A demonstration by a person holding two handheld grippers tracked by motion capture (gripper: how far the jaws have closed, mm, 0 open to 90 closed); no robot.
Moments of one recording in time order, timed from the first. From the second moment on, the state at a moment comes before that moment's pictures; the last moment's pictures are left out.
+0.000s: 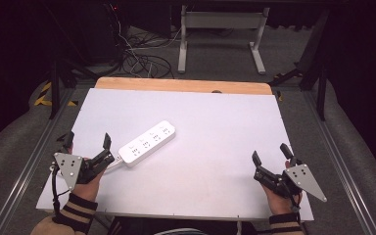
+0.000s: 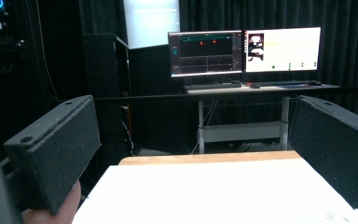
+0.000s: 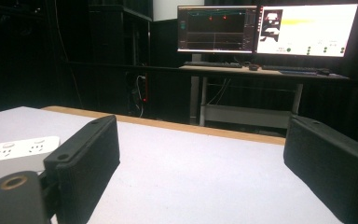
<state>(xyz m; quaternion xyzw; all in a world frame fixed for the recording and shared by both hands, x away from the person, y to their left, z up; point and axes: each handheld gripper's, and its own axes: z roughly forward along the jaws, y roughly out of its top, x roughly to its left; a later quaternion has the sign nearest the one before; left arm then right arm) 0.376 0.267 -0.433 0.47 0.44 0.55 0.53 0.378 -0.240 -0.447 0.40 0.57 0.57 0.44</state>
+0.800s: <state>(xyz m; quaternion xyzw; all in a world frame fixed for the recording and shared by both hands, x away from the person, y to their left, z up) 0.366 0.274 -0.431 0.52 0.39 0.49 0.58 0.384 -0.235 -0.447 0.39 0.57 0.57 0.43</state>
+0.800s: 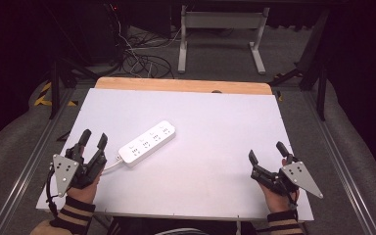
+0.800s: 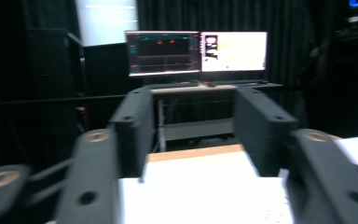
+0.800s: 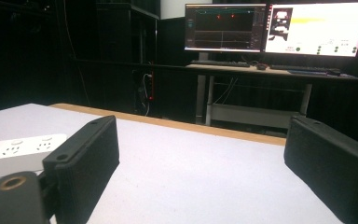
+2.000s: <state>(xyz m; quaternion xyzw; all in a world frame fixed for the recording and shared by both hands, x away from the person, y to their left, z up) 0.414 0.256 -0.431 0.71 0.41 0.35 0.46 0.388 -0.232 -0.449 0.40 0.60 0.57 0.41</state>
